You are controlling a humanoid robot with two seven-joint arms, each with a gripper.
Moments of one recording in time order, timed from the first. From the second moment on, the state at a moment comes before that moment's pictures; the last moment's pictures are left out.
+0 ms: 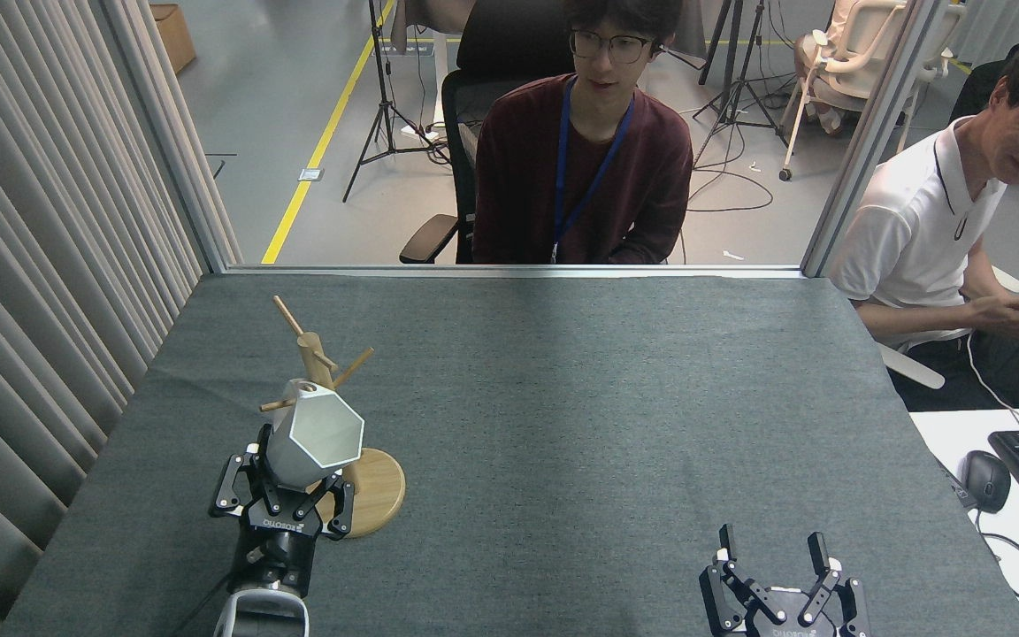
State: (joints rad) left arm -0.15 0.02 -0.07 -1.25 -2.06 0.25 0.27; right arm 0.18 0.02 -0.01 -1.55 1.46 0.03 -0.33
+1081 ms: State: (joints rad) left arm 0.19 0.03 0.06 -1.65 -1.51 -0.13 0.12; right arm 0.18 0.00 -0.01 -1.55 1.46 -0.05 -0.32
